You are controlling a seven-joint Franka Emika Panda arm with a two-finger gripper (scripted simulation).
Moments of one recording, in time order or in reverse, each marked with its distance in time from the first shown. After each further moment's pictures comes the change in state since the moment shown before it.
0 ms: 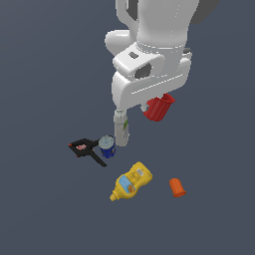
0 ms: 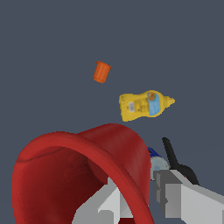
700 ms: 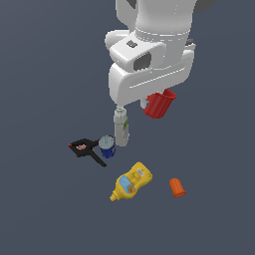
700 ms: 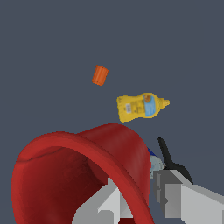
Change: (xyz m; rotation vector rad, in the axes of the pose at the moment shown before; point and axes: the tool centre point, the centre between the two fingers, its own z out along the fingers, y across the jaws) arm 0.006 0.007 -0.020 0.001 -0.002 0.000
